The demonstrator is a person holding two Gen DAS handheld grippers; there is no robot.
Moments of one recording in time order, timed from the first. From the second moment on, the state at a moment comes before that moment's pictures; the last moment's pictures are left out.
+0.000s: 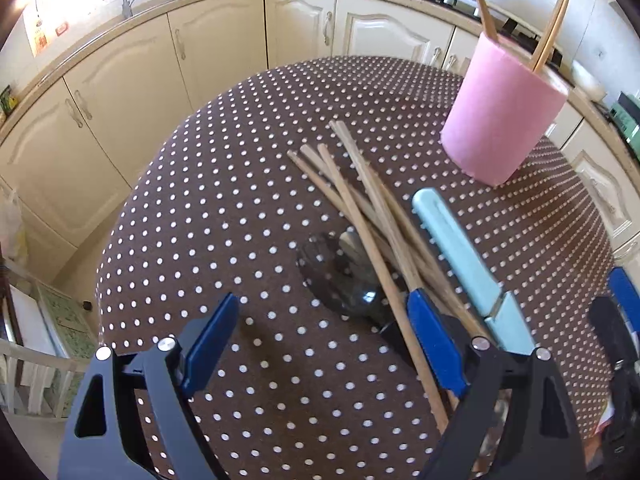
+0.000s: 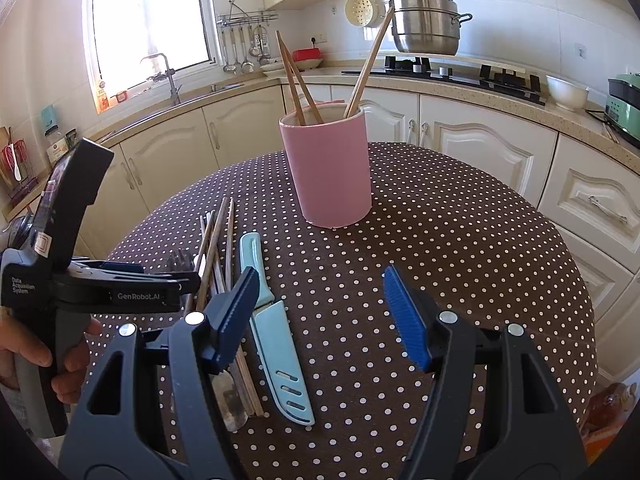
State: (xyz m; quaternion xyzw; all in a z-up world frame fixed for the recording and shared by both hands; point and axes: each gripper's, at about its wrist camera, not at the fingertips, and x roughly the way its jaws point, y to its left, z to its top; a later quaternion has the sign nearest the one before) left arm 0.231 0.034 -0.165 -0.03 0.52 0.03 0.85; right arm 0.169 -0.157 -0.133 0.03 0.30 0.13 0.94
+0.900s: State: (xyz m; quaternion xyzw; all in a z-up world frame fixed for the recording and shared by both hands) left arm 0.186 0.133 -0.162 -0.19 0.49 -0.02 0.85; right arm 0.238 -0.047 -0.135 -0.07 0.44 0.21 0.87
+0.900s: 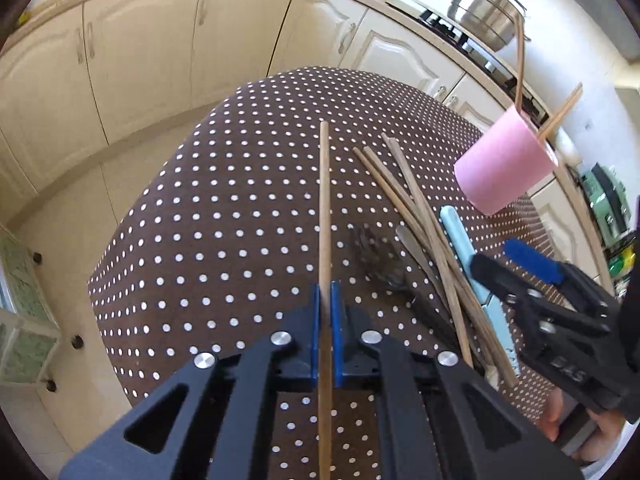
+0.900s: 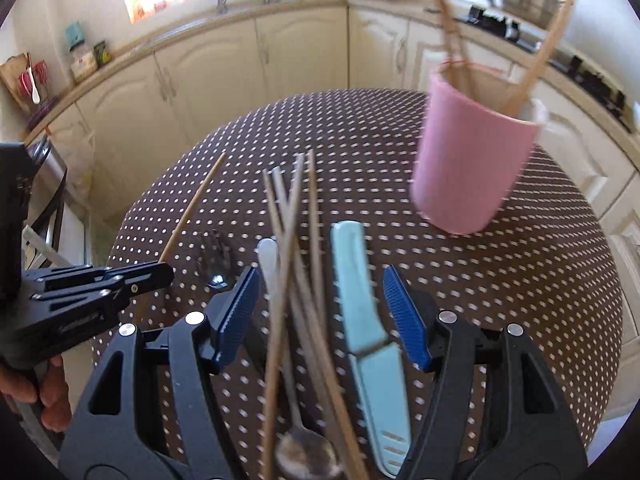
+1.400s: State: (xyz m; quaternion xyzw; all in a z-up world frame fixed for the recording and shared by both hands) left arm 0.231 0.126 -0.159 -0.15 0.54 -0.03 0.83; right arm 0.281 0.009 -0.143 -0.13 0.54 0.21 0.81
